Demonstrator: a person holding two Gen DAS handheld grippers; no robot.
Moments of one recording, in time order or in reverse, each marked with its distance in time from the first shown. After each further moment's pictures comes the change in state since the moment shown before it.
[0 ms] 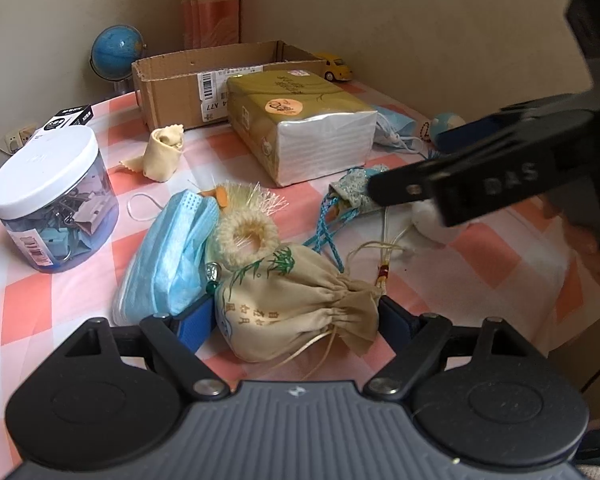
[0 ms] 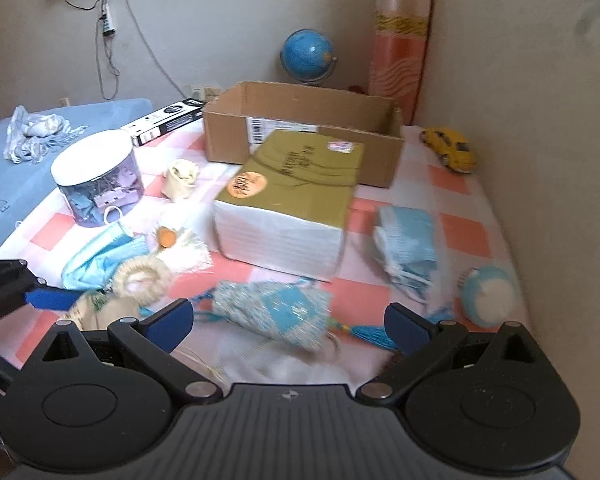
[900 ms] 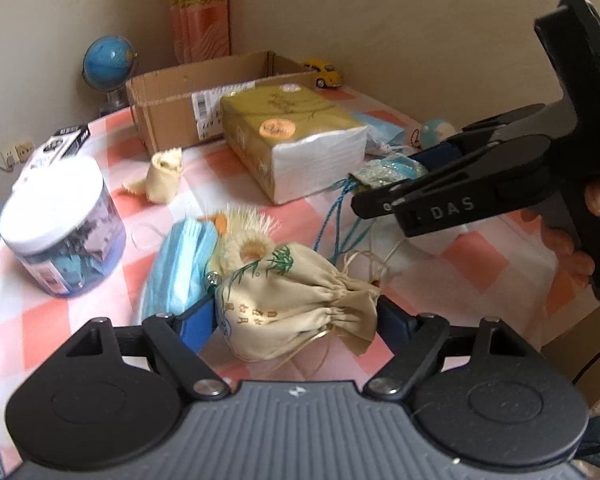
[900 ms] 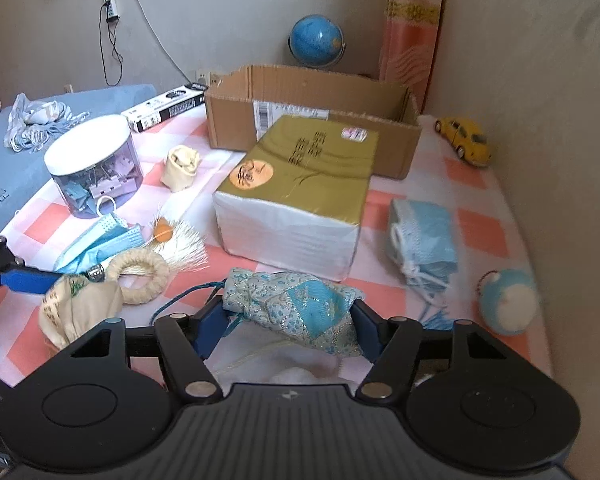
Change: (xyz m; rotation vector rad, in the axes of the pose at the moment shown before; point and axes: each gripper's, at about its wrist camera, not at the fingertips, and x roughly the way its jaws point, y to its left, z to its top) left arm -0.019 -0.003 0.018 0.055 0.011 -0.001; right arm 0.003 -0.001 0.002 -0.023 0.018 -0.021
